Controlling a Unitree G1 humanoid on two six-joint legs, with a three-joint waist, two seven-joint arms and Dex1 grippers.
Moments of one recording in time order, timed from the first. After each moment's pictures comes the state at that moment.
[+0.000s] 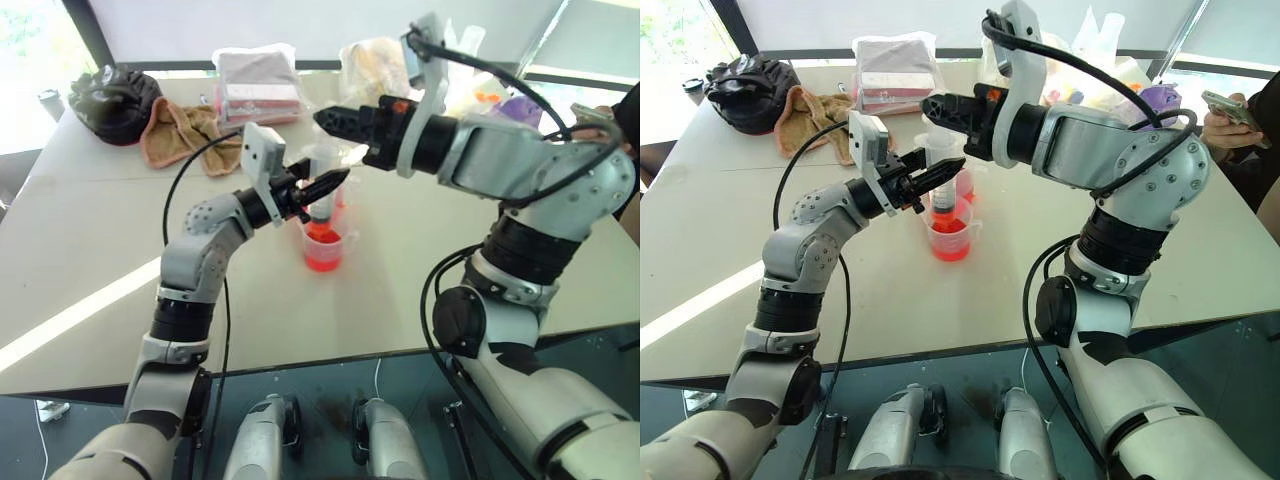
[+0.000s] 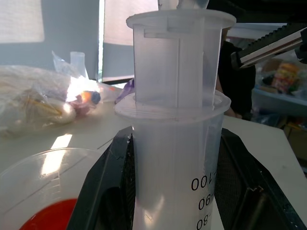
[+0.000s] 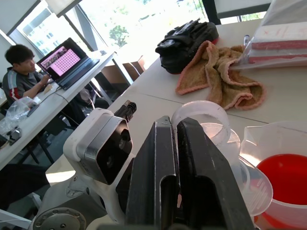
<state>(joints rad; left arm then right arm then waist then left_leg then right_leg) -0.73 0.22 0.01 0.02 -0.46 0.46 -0.76 -1.17 -0.12 -0.46 -0.14 1.02 1.58 -0.05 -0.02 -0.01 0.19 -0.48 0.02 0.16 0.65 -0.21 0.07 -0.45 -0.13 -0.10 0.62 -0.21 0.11</state>
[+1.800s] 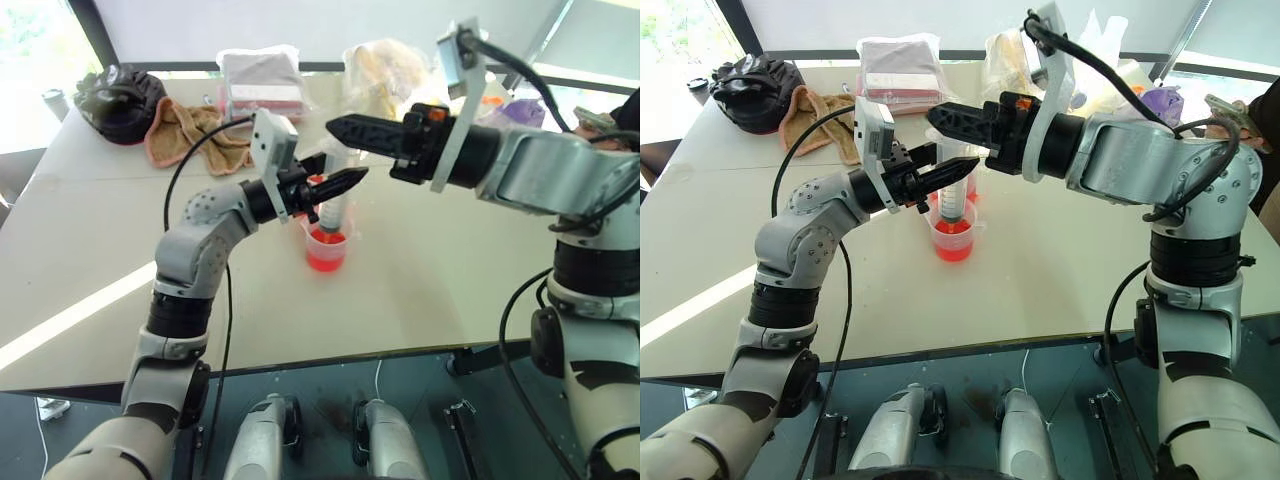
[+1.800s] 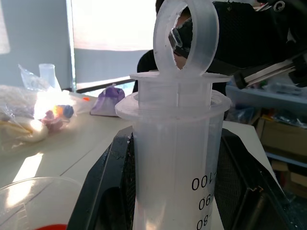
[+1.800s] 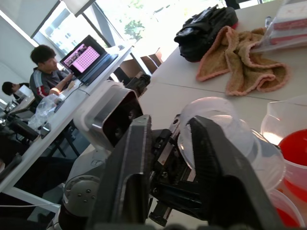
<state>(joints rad) -0.76 0.26 -0.01 -0.06 -0.49 0.52 -0.79 -1.03 -0.62 -0.05 -0.12 1.88 1.12 -0.34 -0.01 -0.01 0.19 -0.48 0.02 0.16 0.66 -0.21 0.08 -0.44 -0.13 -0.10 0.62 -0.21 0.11</state>
